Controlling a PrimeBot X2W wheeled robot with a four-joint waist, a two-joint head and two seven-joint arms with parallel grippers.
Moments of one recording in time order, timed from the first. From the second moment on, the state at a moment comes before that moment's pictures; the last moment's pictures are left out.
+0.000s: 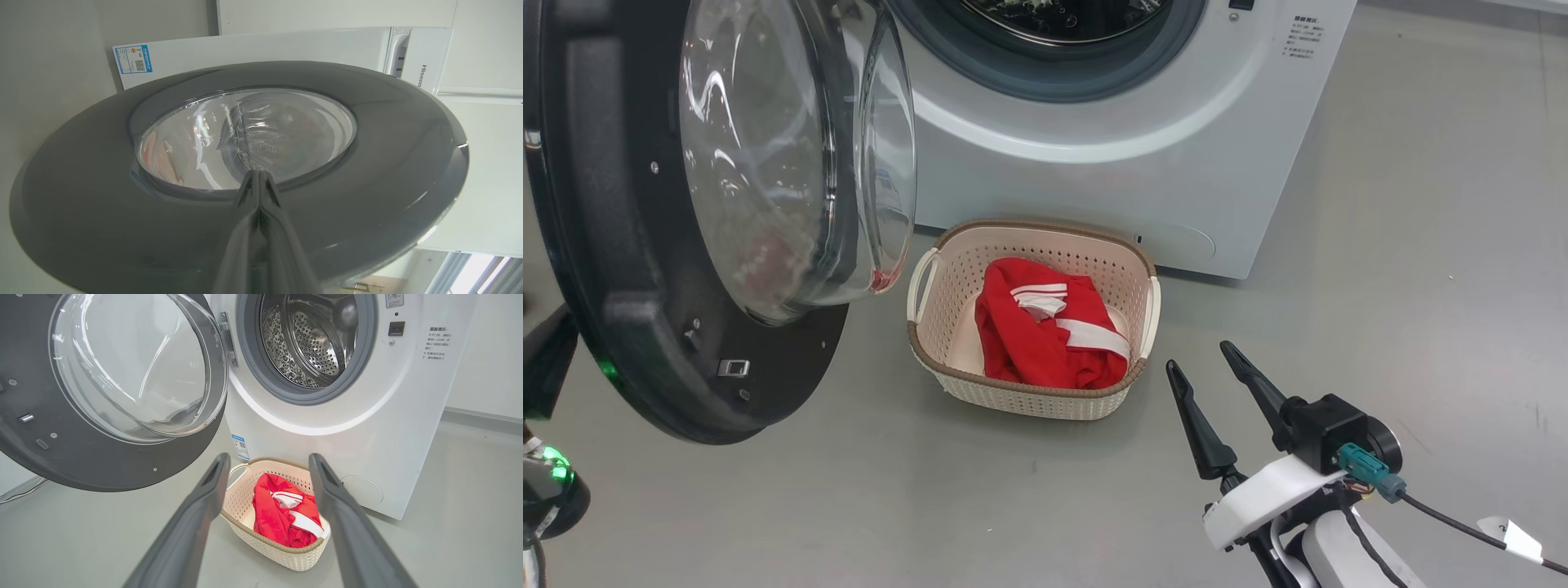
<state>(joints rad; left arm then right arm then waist) -0.32 0.24 0.34 0.29 -1.71 0.13 0.62 -0.14 -0.06 0.40 0.29 0.32 0.10 -0.25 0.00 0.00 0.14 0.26</state>
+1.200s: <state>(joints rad) -0.31 0.09 0.21 0.25 -1.90 0.13 0.78 -0.16 -0.06 0.37 0.28 0.32 0.09 -0.25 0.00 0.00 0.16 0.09</state>
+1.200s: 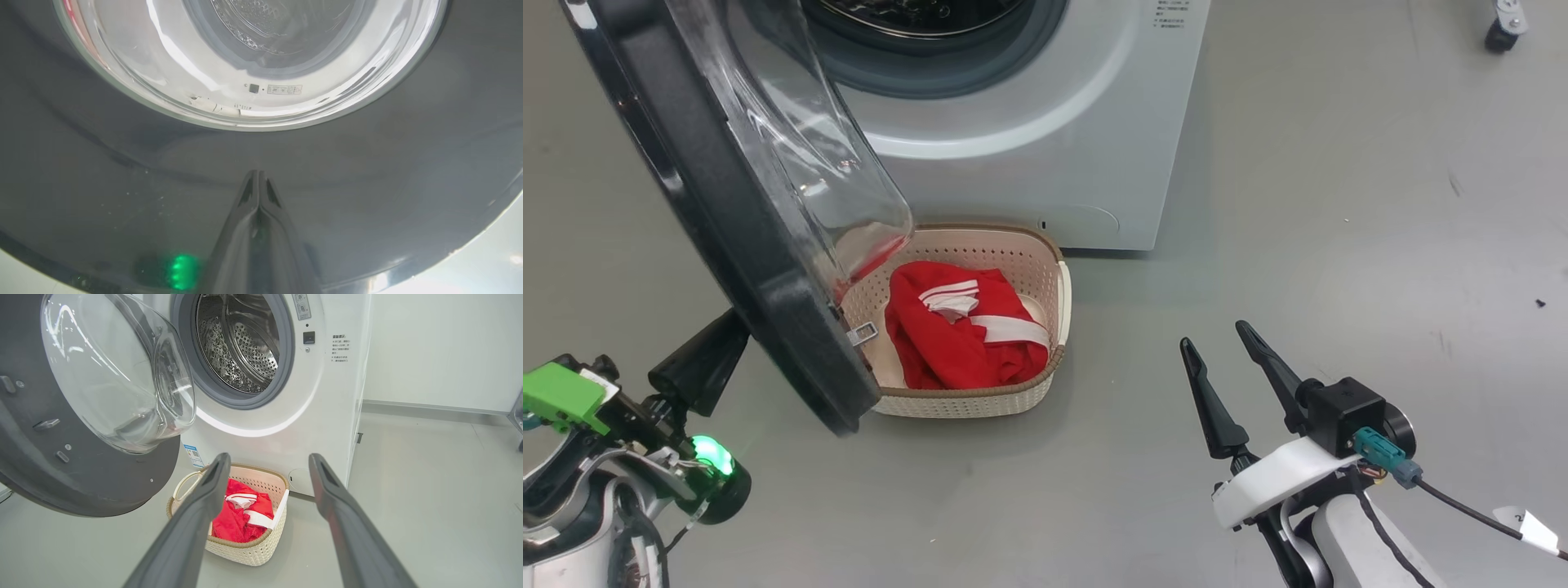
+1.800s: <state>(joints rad) -0.35 0.05 0.20 0.25 -1.93 0.13 0.67 -0.17 -0.06 0.35 0.26 0.32 0.09 -0.25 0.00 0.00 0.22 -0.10</state>
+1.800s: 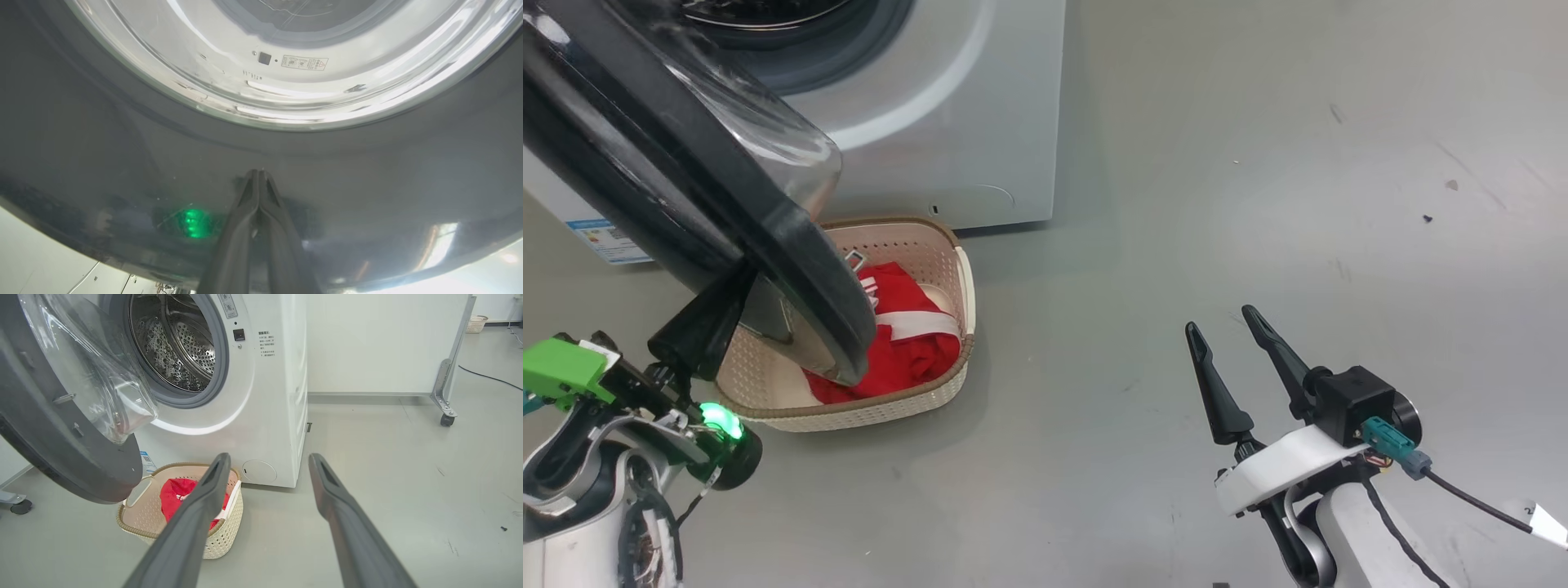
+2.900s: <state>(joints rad) -0.71 0.05 0.24 0.35 -1.96 0.13 0.35 -0.22 -0.05 0.33 0.18 0.39 0.08 -0.25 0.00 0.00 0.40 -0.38</state>
